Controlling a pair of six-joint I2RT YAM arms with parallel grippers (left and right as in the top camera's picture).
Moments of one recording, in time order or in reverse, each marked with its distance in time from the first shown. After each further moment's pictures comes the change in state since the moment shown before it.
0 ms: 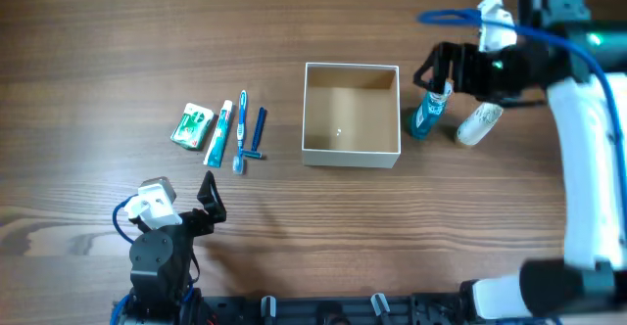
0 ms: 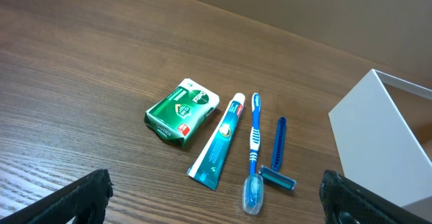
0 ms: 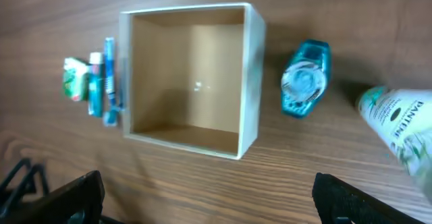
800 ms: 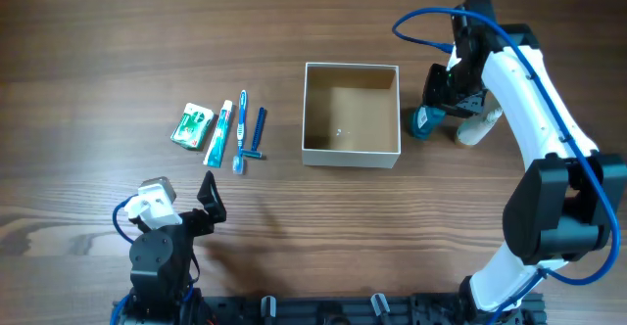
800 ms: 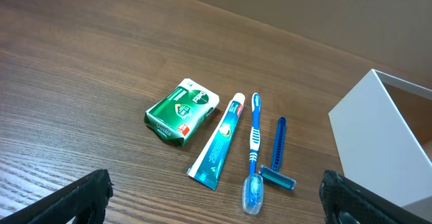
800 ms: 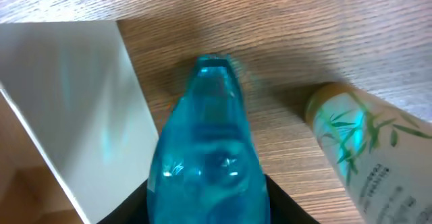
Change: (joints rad) left arm 0.000 0.000 0.000 0.000 0.000 0.000; right arm 0.027 0.232 -0.291 0.314 0.282 0.192
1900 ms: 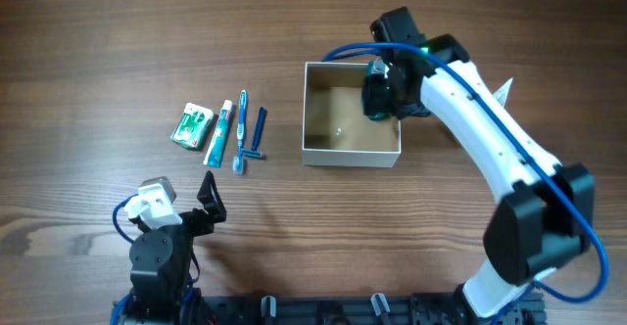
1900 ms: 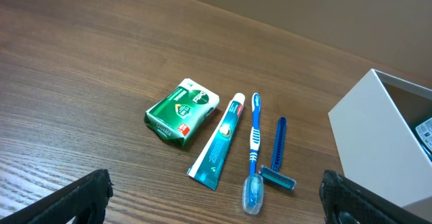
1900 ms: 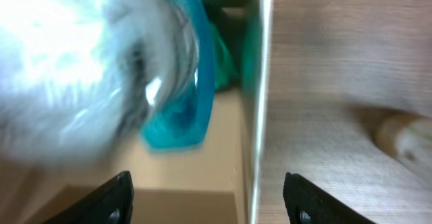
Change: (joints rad) left arm 0.000 0.000 0.000 0.000 0.000 0.000; right arm 0.304 -0.061 0.002 0.055 0.135 0.018
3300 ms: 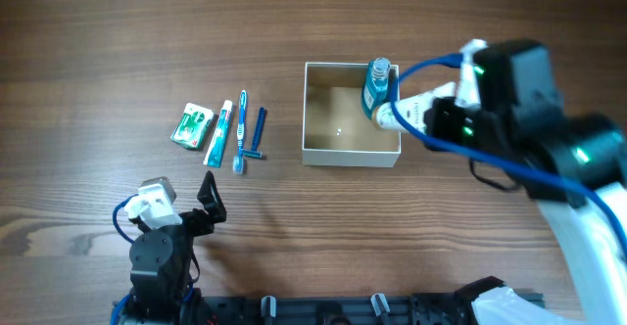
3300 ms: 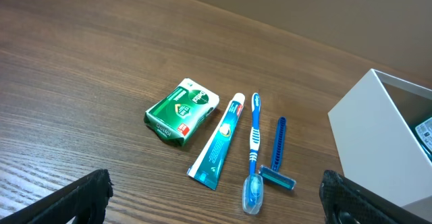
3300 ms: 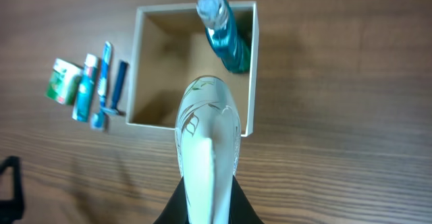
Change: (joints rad) left arm 0.000 0.000 0.000 0.000 0.001 0.000; right arm -0.012 -0.526 0.055 -0.246 -0.100 0.006
